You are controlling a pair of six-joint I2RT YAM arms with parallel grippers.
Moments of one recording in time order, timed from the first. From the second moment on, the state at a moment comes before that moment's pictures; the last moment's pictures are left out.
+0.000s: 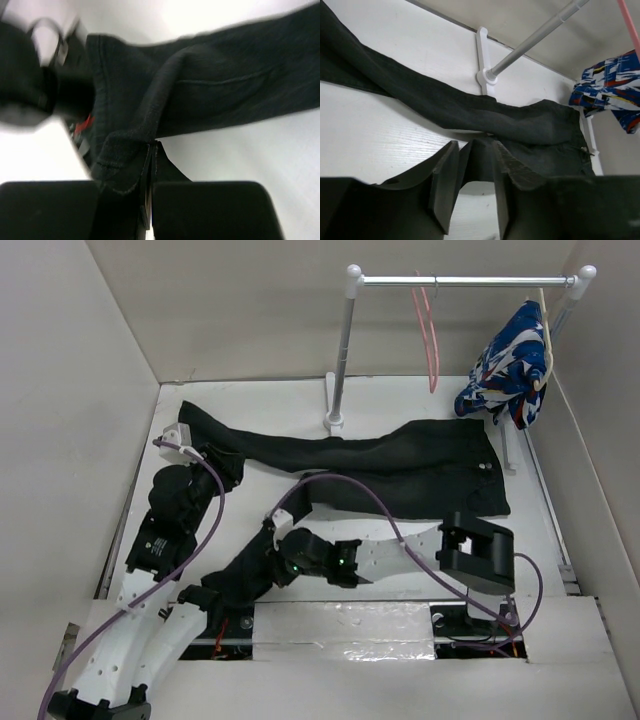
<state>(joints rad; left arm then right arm) -0.30 0.63 0.78 -0.35 -0.10 -0.62 1.37 1.79 0.98 0.29 0.10 0.65</state>
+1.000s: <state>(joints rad) -0.12 1.23 0.71 -0.11 -0.37 -1.02 1.03 1.19 0.69 0.15 0.06 0.42</state>
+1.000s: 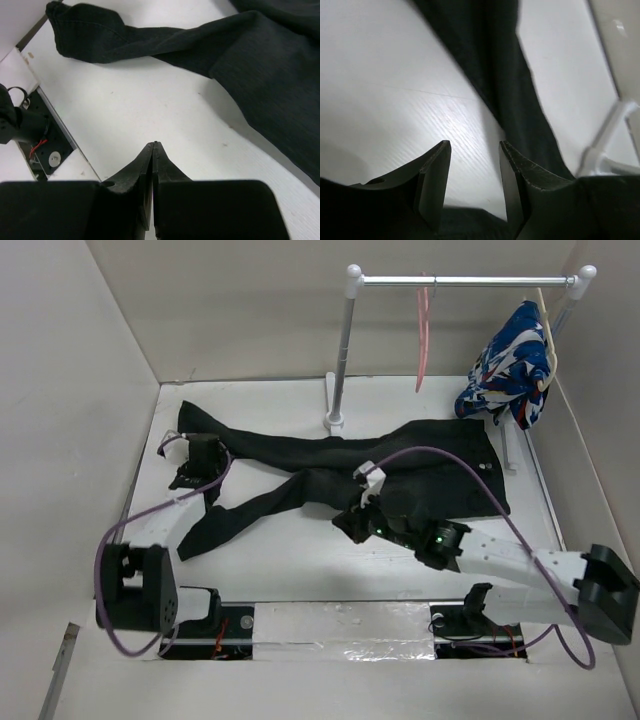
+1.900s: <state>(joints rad) 0.11 1.87 1.14 -0.22 -0.35 -0.99 0.92 0.81 0.44 -0.02 0.12 0.39</state>
